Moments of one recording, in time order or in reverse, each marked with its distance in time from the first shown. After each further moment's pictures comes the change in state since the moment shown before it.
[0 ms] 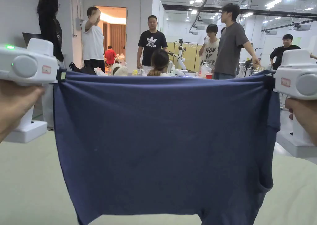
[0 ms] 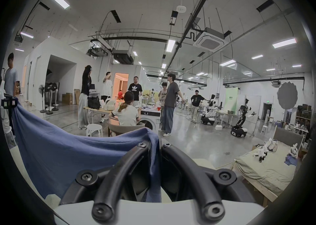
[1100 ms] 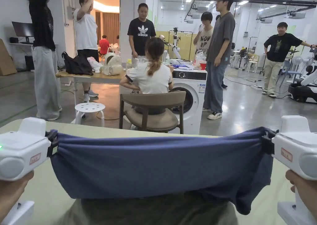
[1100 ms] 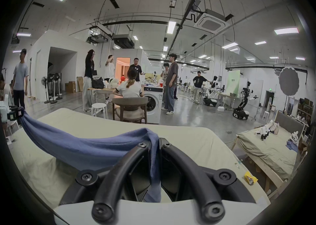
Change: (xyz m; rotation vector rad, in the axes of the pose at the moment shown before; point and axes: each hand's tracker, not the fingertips) left arm 0.028 -0.226 0.060 -0.077 -0.069 -0.038; right arm 0.005 -0.184 0.084 -0.166 0.034 -0.023
